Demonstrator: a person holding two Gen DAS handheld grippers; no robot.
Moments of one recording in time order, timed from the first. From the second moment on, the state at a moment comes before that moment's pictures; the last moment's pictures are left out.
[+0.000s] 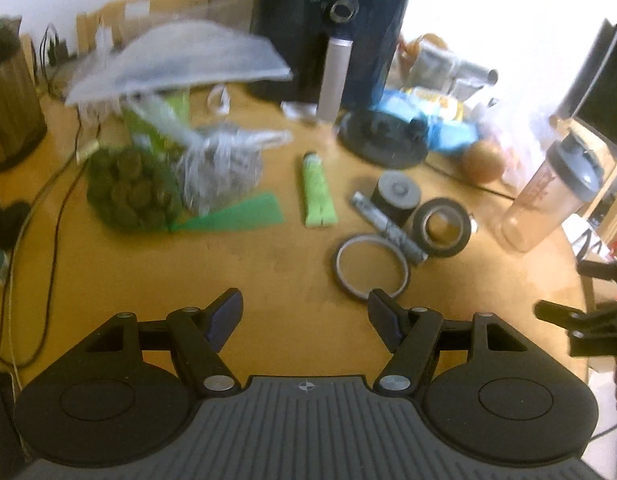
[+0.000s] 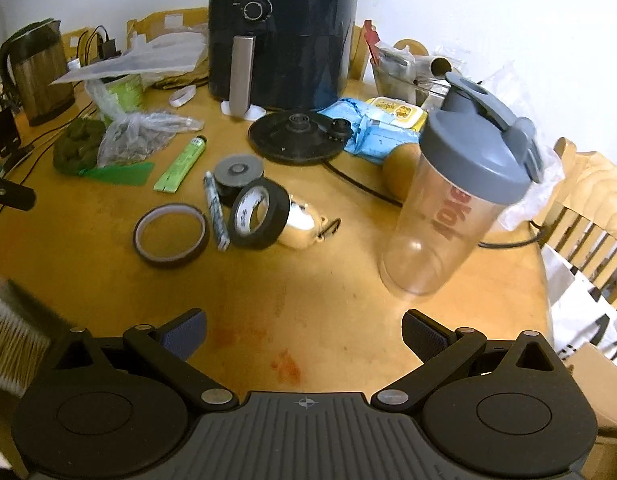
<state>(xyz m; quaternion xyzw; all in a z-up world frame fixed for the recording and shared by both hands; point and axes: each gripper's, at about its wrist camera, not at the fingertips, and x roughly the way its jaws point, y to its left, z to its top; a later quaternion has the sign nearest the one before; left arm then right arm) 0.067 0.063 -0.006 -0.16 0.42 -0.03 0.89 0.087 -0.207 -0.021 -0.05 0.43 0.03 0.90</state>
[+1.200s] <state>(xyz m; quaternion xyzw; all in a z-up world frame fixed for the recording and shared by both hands) 0.054 0.058 0.019 -0.19 0.38 -0.09 0.90 0.168 -0.125 -0.086 -0.41 0.35 0.16 0.82</state>
